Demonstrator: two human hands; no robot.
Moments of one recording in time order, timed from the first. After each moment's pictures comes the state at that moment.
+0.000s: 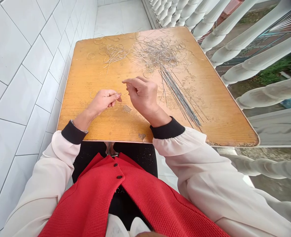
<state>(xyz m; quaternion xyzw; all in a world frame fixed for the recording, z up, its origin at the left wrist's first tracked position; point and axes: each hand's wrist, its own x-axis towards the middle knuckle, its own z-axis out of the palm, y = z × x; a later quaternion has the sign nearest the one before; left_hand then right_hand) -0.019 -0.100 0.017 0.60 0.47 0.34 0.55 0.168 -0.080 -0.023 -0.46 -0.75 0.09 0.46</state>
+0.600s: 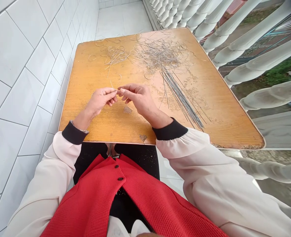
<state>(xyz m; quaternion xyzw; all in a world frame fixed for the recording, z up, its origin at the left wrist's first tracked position) -0.028 -0.094 0.017 0.56 0.45 0.40 0.57 0.152 -0.091 -0.008 -0.43 -0.59 0.48 0.48</state>
